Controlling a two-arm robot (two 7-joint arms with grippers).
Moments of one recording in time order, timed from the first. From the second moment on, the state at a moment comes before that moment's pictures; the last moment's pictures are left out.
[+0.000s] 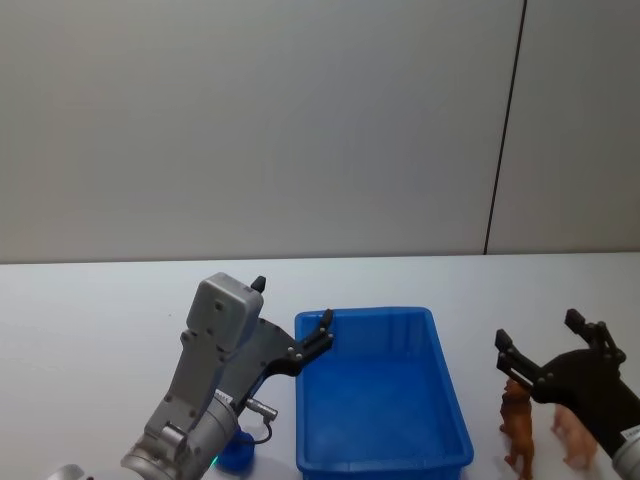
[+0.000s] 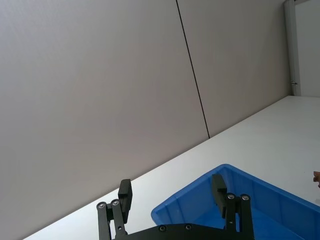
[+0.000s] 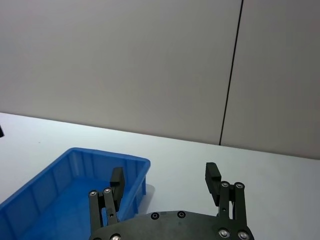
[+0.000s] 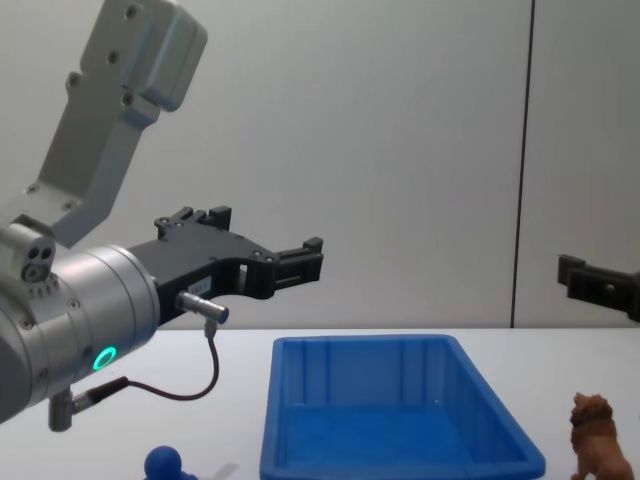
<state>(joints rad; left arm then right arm) -0.24 0.38 0.45 -1.63 -0.20 0.01 -0.01 -0.02 0.34 -0.22 -1.76 0.29 0.05 0.05</state>
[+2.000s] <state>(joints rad) -0.24 0.38 0.45 -1.63 -0.20 0.01 -0.01 -0.03 0.30 -0.20 -1.55 0.26 0.21 -0.09</state>
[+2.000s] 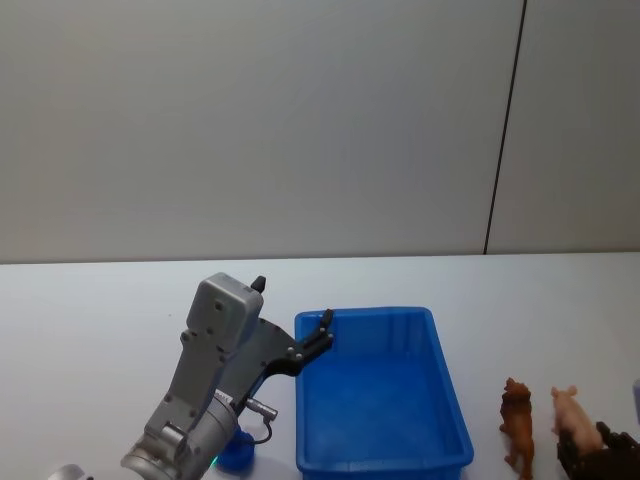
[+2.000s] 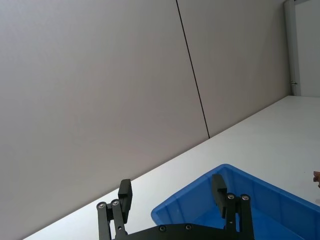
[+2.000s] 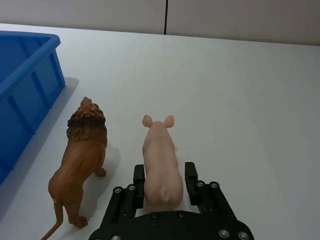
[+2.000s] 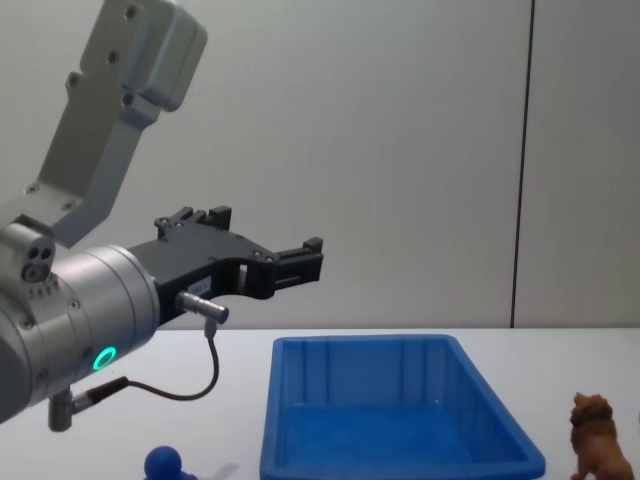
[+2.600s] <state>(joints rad) -0.24 0.38 0.45 -1.63 -0.20 0.01 -0.01 -0.06 0.31 -0.19 -1.64 0.26 0.12 -0.04</state>
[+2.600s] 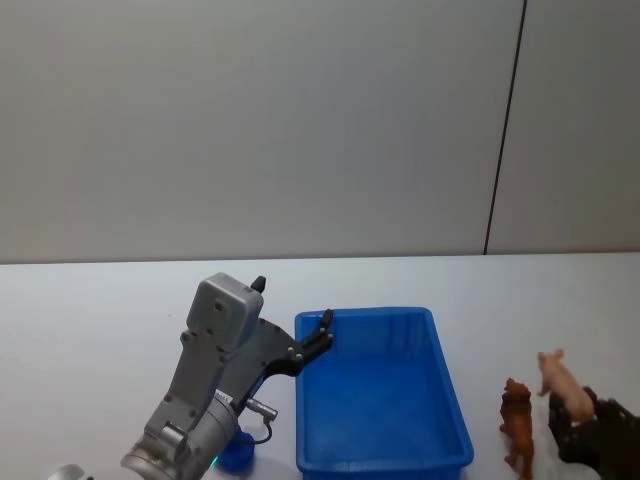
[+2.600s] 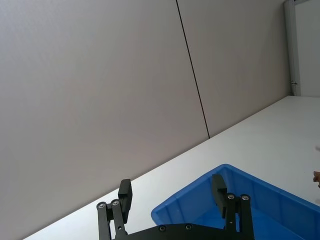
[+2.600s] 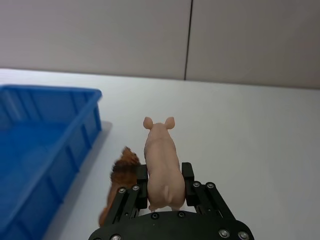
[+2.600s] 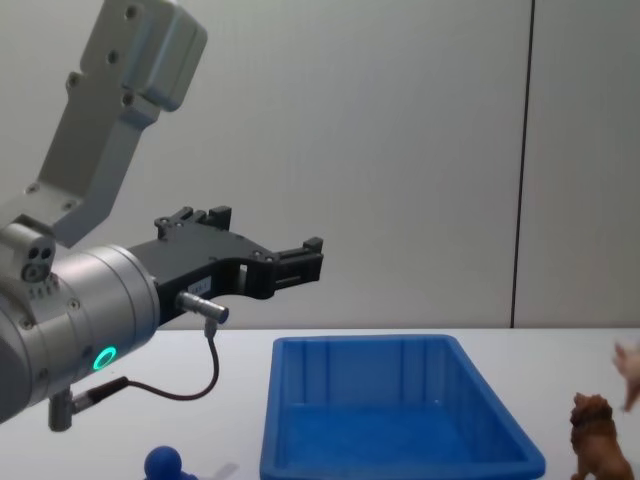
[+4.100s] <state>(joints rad) -0.24 0.38 0.45 -1.63 -0.20 0.01 -0.01 0.10 0.18 -0.29 -1.56 0.22 0.12 0.34</state>
